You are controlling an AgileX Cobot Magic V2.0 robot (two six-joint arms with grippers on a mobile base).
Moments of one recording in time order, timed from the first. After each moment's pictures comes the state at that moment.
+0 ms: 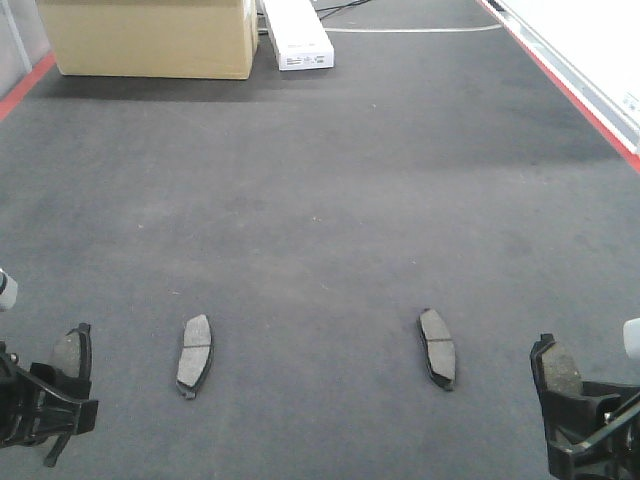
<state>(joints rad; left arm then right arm) -0.34 0.95 -0.62 -0.02 0.67 -0.21 0.32 0.71 -0.46 0.06 0.53 0.09</state>
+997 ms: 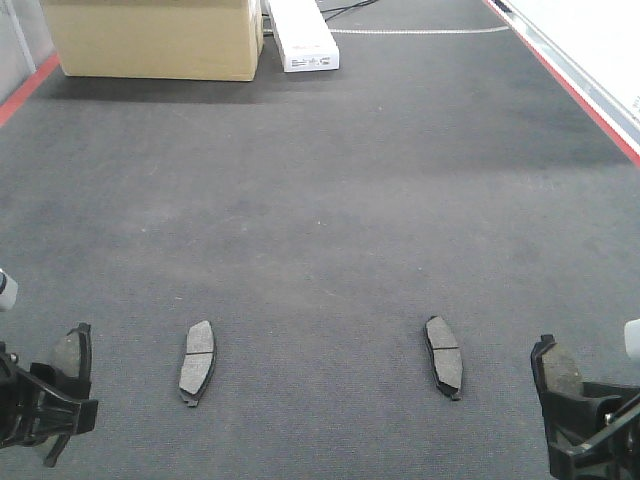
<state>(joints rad) -0.34 0.95 -0.62 -0.02 0.67 -0.21 0.32 0.71 -0.46 0.06 0.54 0.09</state>
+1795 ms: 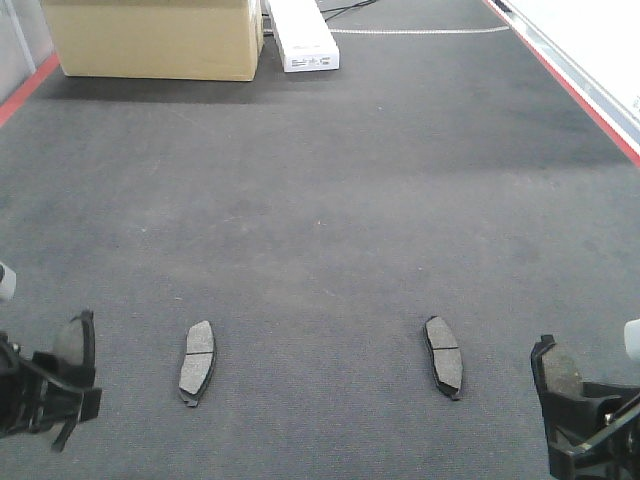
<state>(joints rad) -0.34 0.95 -0.62 -0.03 0.62 -0.21 0.32 0.71 -0.46 0.06 0.54 0.09</state>
